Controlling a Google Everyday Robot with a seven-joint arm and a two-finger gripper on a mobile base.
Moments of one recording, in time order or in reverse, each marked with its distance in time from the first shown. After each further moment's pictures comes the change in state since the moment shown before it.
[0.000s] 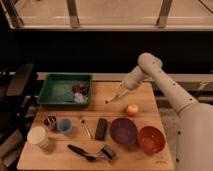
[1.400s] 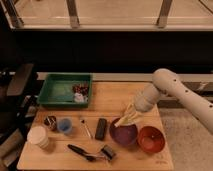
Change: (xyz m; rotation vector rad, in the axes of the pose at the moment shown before) arm -0.049 0.150 0.003 -0.084 -0.002 0.022
